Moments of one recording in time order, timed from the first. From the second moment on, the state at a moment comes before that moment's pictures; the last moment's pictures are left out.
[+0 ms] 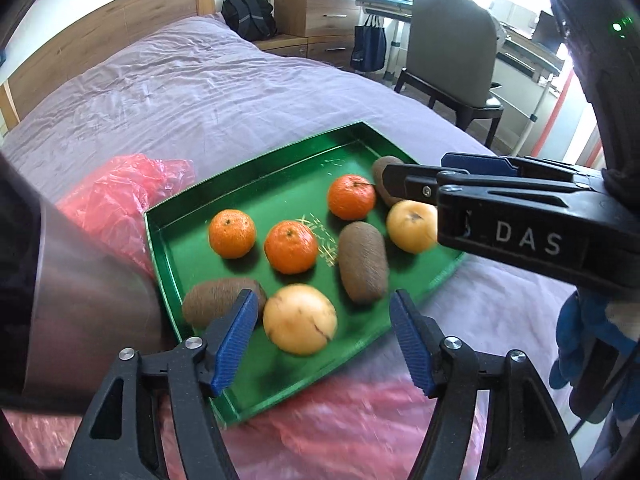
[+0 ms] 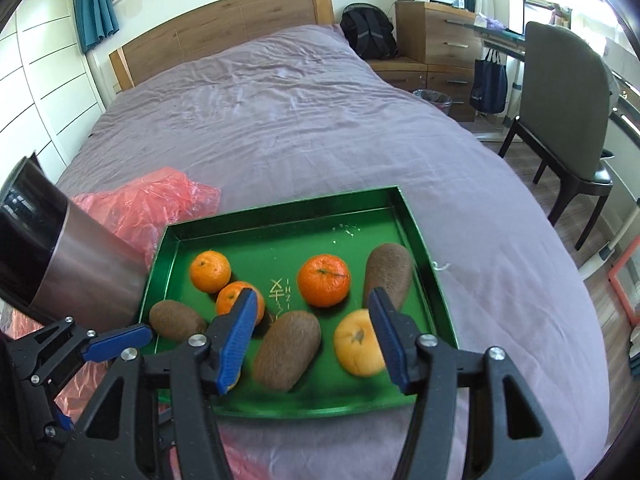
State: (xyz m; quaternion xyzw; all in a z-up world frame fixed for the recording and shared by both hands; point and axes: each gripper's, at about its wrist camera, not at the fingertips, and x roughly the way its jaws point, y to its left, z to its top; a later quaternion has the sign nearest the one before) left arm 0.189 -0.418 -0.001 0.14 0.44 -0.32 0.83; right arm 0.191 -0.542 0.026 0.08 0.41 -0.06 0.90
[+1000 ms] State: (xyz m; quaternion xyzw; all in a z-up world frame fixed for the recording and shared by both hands) left arm 0.054 -0.222 0.008 0.14 0.44 -0.25 0.85; right arm 0.028 -0.395 0.012 0.12 0.41 -0.01 0.90
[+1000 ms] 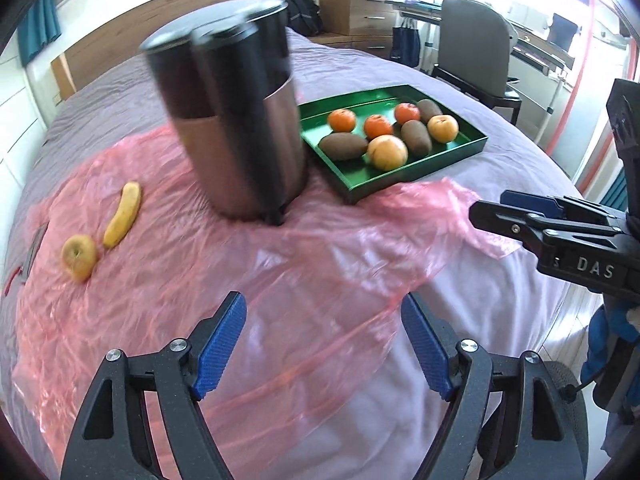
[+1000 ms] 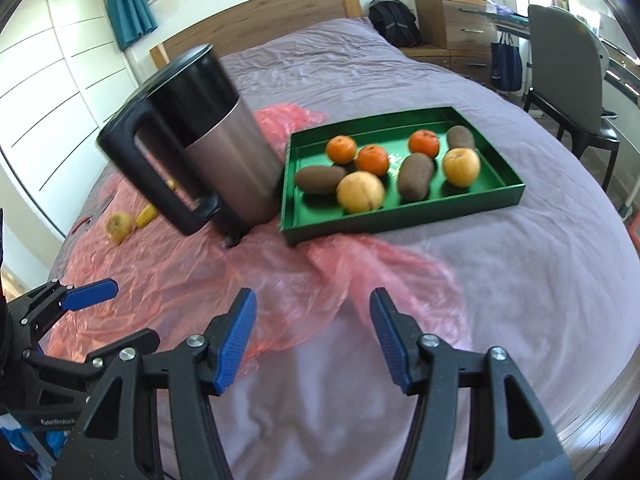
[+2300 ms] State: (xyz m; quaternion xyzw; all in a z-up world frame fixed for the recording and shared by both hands) left arm 0.137 0.083 -0.050 -0.05 0.43 -0.03 0.90; right arm 0.102 -0.151 -0.020 -0.01 0.48 0.17 0.86
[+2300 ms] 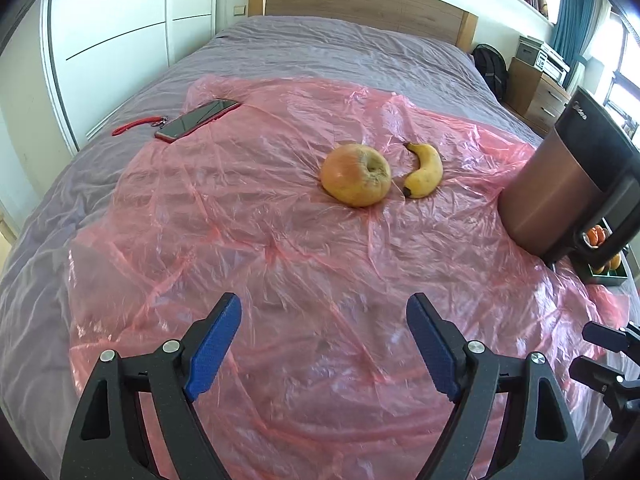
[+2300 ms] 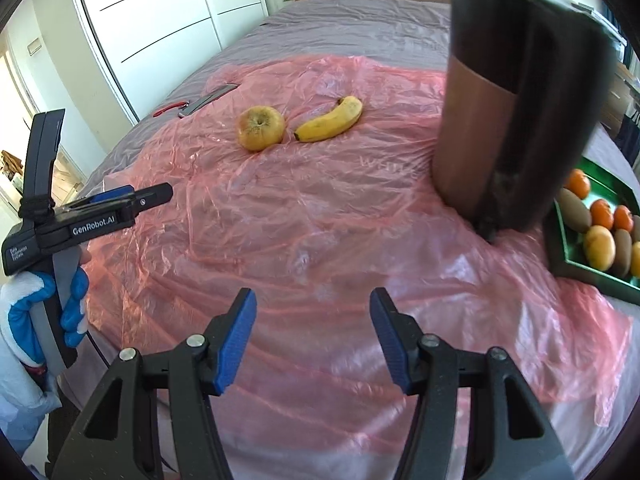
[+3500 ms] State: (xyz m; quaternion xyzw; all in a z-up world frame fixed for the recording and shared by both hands) left arm 0.292 0.042 -0.102 0.04 0.42 -0.09 0.90; right arm 0.366 -0.129 -0.081 0.13 0.53 0.12 0.83
